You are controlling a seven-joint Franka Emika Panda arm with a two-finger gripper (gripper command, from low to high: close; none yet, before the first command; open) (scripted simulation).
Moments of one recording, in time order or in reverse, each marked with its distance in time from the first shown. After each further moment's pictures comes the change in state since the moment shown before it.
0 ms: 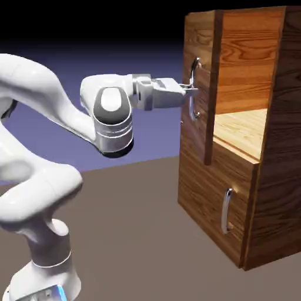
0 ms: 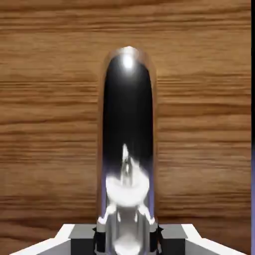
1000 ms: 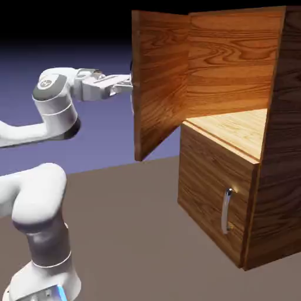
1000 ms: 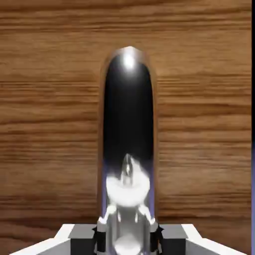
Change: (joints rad) arm 0.580 -0.518 0.284 0.010 0.132 -1.200 0.144
